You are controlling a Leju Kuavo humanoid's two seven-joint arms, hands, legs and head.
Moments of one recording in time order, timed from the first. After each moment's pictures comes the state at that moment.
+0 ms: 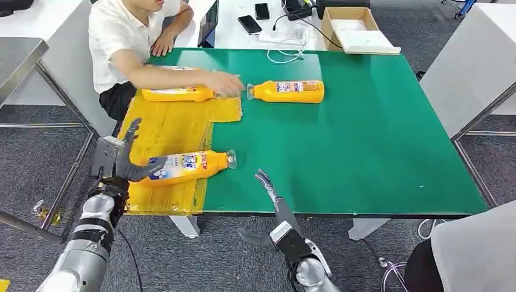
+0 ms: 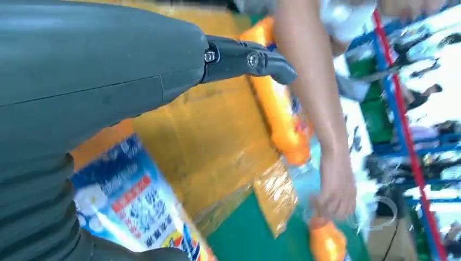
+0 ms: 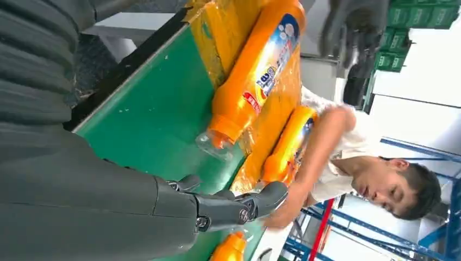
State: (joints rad) left arm -0.46 -0.01 -0.03 -0.92 -0.10 -0.05 -0.45; right arm -0.08 0.12 0.33 -1.09 0.18 0.09 -0.64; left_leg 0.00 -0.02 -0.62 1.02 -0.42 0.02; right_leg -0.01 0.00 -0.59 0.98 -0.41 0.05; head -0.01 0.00
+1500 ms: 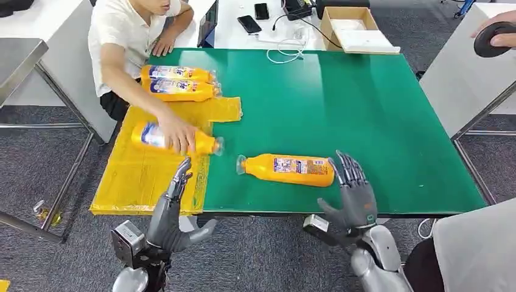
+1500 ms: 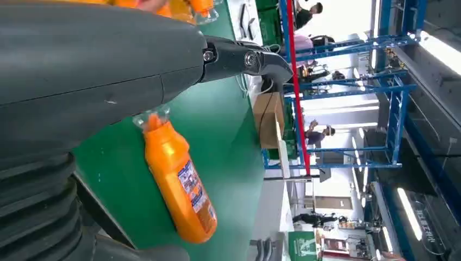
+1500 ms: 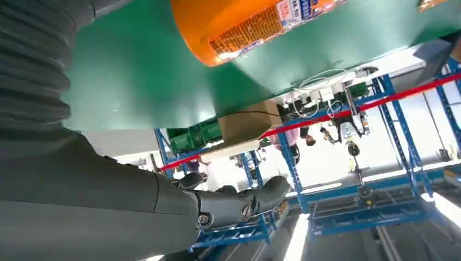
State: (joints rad) left arm 0.07 -0.13 -0.44 -1.56 0.11 -0.12 -0.53; right arm -0.15 -0.14 0.10 -1.05 0.85 -0.49 -0.46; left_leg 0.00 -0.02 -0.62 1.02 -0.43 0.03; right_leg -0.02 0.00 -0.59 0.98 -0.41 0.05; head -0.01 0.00
